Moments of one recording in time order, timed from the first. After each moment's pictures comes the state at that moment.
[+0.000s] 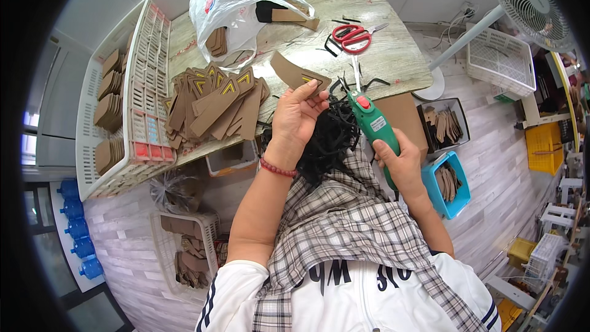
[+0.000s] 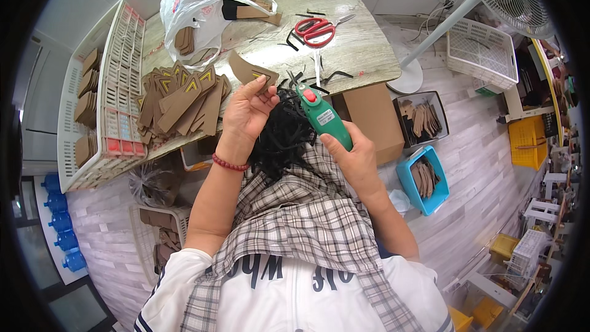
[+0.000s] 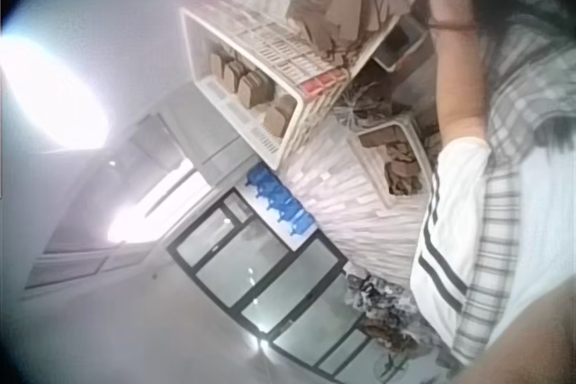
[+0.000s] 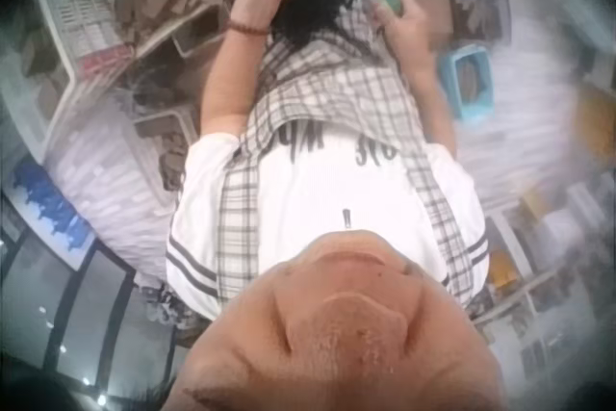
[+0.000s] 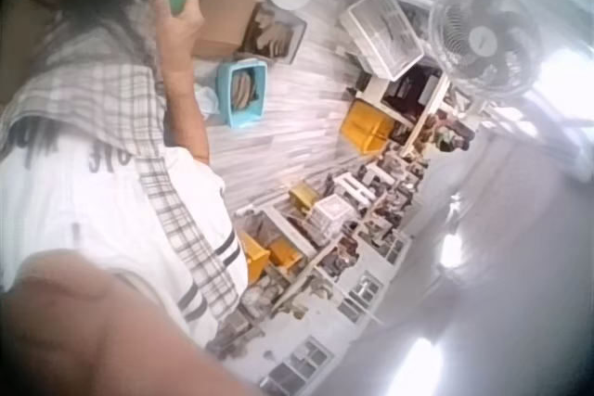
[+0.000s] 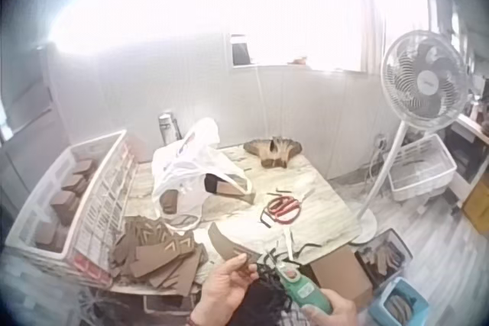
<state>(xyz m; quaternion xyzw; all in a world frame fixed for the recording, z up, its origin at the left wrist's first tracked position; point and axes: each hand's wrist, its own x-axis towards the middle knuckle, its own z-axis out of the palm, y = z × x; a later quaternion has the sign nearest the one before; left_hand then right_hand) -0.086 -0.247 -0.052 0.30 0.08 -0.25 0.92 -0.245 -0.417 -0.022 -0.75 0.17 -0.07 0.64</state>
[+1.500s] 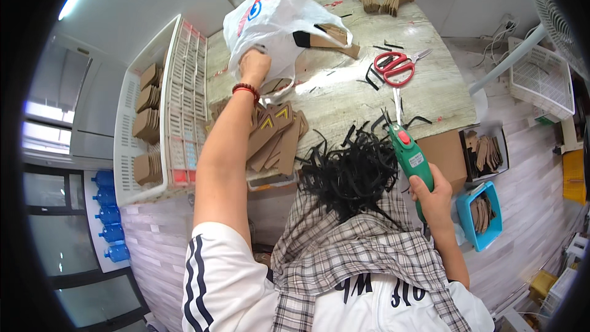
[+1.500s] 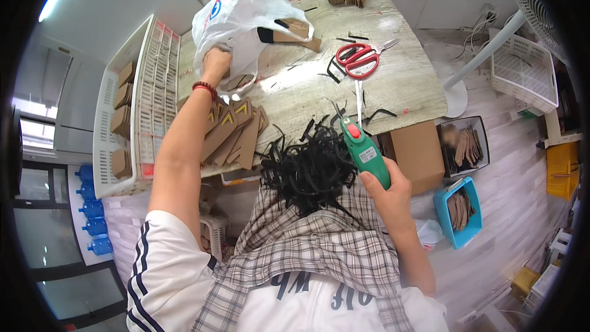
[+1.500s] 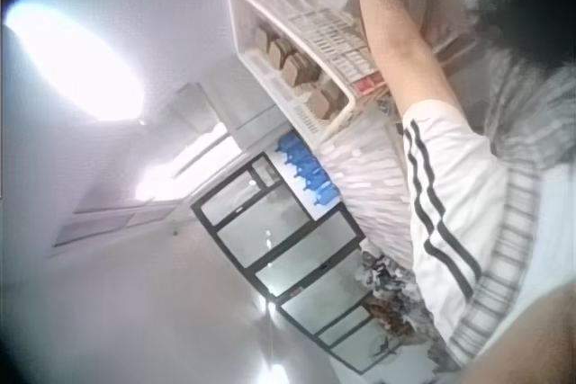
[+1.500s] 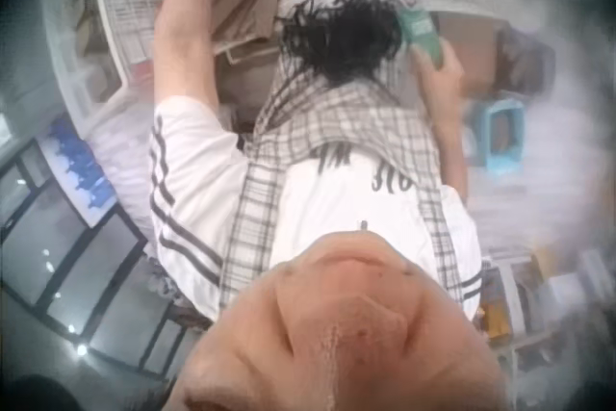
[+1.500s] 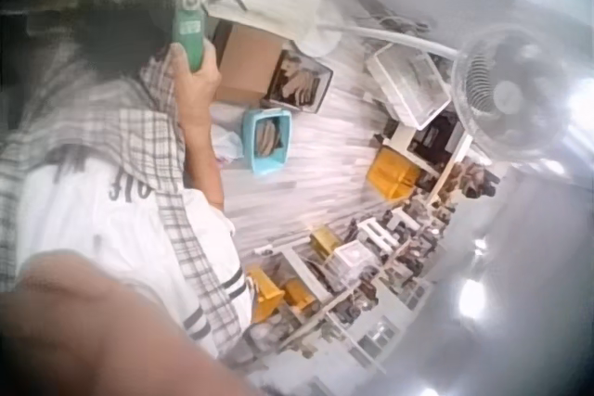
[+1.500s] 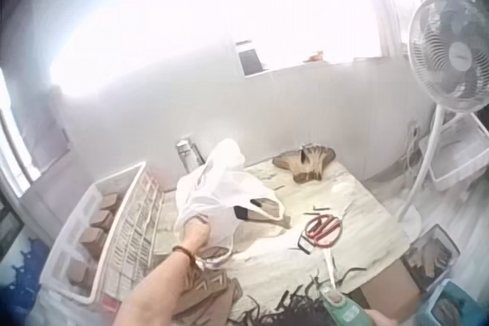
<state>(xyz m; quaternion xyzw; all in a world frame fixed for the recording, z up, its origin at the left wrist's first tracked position) 0.208 -0.112 -0.082 0.99 -0.01 0.06 0.11 -0.220 -0.434 -0.036 -0.73 0.18 -0.05 0.66</state>
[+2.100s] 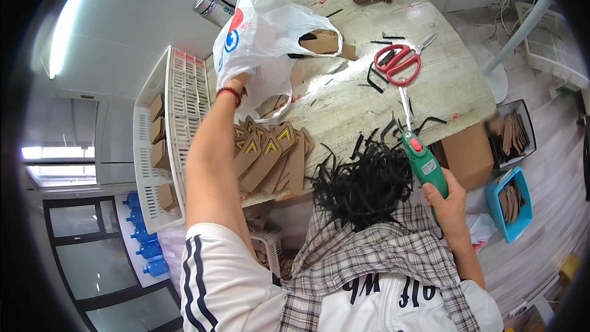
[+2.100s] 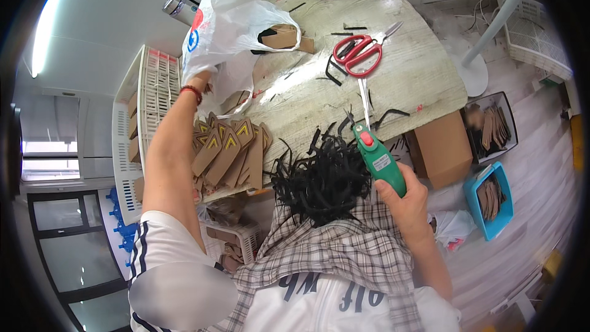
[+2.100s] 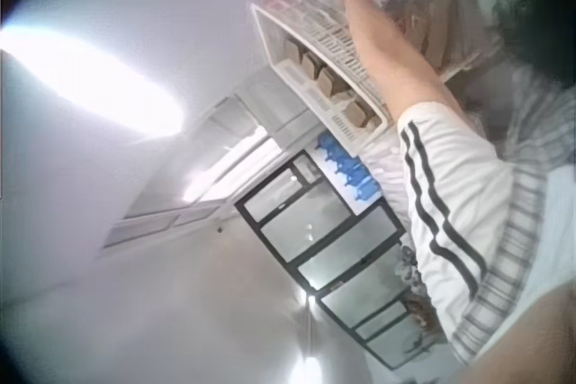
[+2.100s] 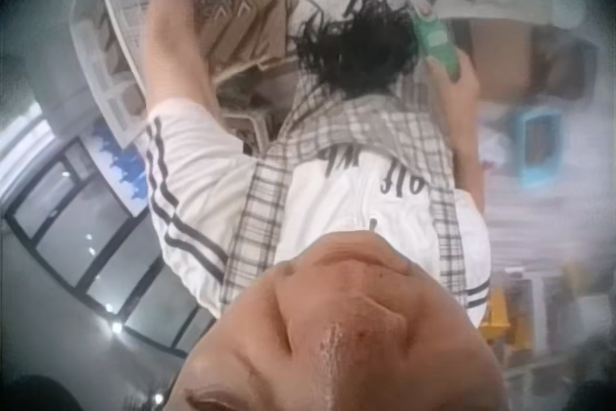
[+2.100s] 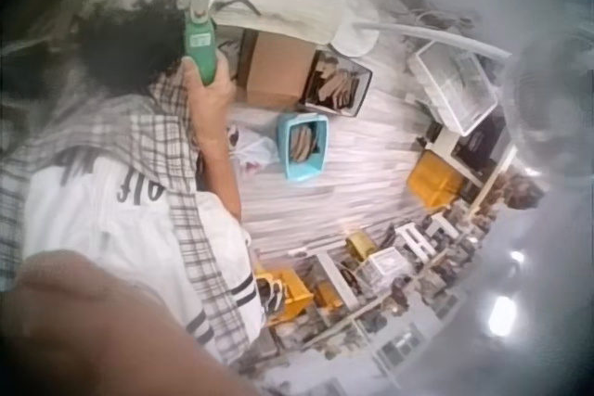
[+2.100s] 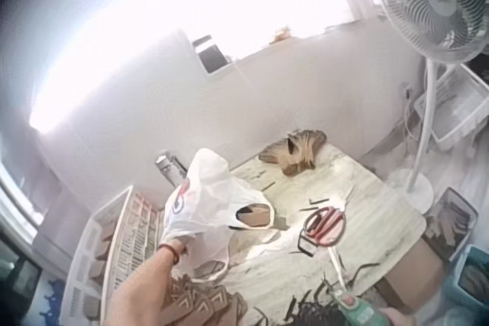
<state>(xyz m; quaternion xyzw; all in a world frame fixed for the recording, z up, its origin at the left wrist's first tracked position) 0.273 -0.077 -0.079 0.97 0.04 -0.16 0.15 -0.215 -0.454 -0.055 -0.72 0.23 -0.03 0.65</state>
